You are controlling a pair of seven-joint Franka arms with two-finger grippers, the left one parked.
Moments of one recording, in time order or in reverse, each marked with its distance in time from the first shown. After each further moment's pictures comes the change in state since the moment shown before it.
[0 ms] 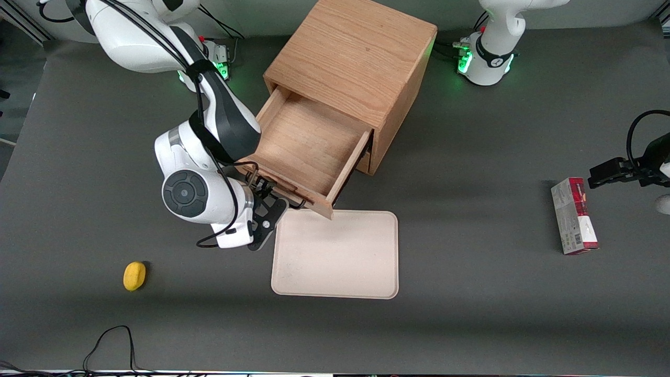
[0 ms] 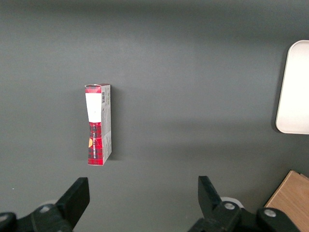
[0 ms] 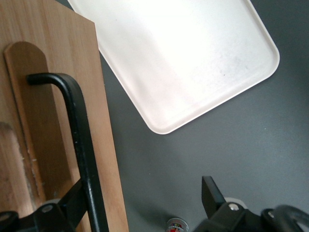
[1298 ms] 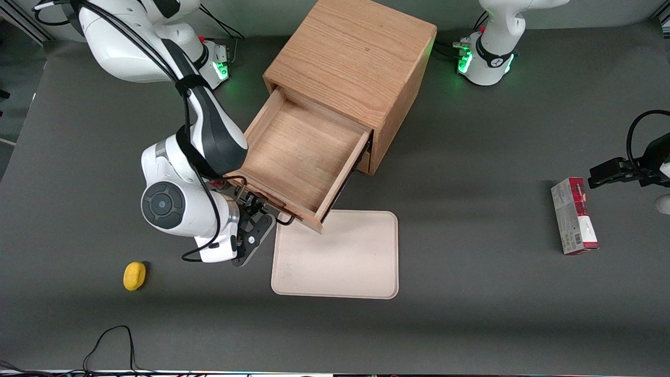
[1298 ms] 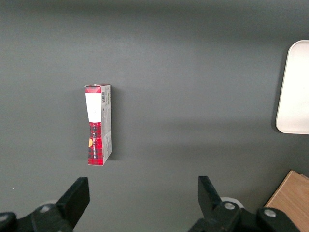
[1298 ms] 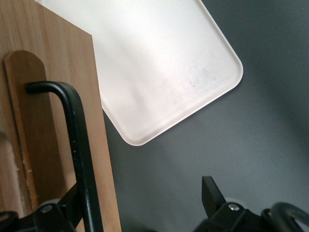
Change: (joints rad) arm -0.047 0.022 0.000 0.006 -0.001 0.083 -0.029
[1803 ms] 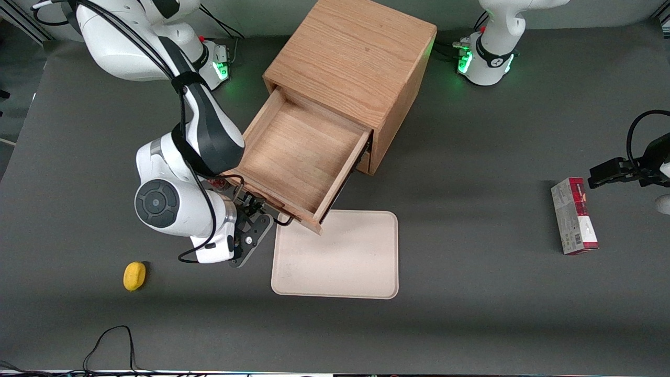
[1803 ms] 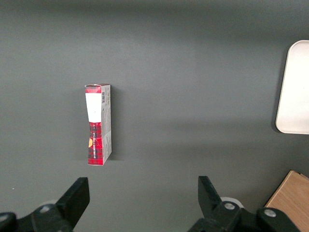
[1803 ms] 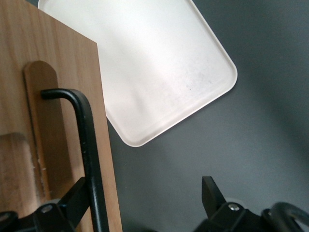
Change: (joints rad) arm -0.007 0.000 0.002 0.031 0.000 -0.016 -0.001
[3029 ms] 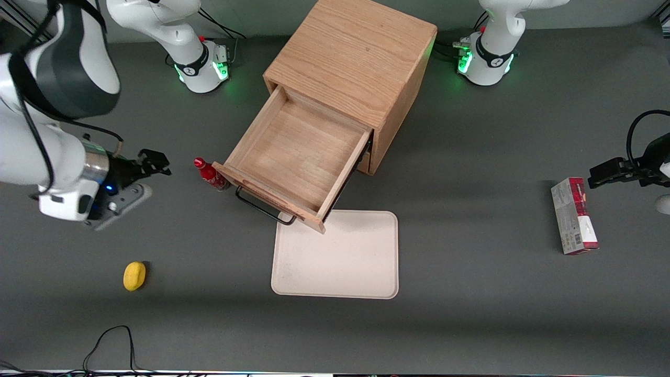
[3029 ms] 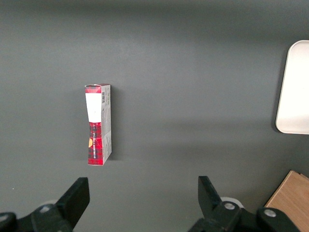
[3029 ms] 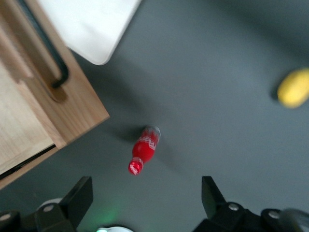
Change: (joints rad) arm -0.100 -0.450 -0.185 -0.326 -0.023 -0.233 0.230
